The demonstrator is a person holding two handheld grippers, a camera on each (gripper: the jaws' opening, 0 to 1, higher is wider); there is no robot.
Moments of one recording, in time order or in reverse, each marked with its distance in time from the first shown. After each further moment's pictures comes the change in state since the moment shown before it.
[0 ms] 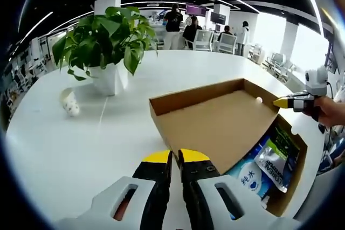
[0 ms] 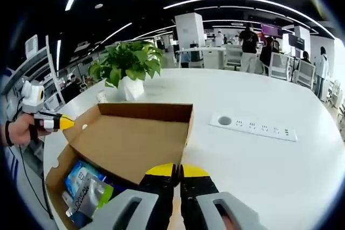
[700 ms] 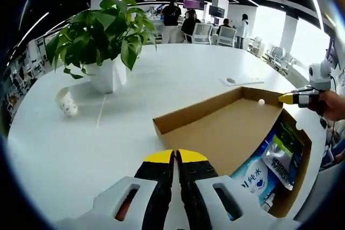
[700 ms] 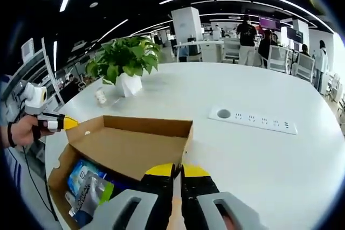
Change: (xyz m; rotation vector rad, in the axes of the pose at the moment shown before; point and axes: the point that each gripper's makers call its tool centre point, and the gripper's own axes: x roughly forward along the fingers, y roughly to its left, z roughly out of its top) left arm 0.014 0.008 -0.003 0.031 0.049 0.000; right arm -0.005 -0.001 -0.008 0.030 0.050 -0.002
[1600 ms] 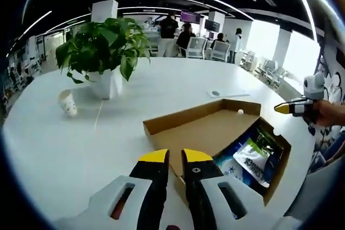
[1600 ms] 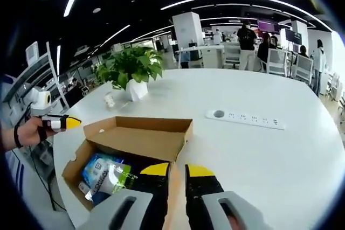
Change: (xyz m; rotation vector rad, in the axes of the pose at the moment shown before) left arm -0.060 -0.035 -0.002 -0.021 -0.104 -0.082; right arm -0.070 0.003 -0.014 0.018 -0.054 0.015
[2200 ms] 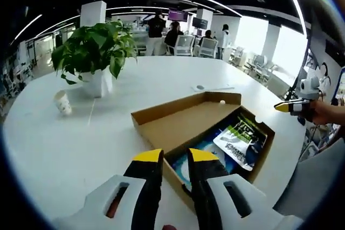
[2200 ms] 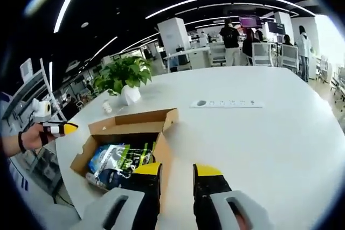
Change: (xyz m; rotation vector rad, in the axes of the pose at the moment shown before) left arm -0.031 -0.021 -0.019 0.018 0.015 -0.073; right arm -0.069 -0.031 -0.047 0.125 -0.048 -0.039
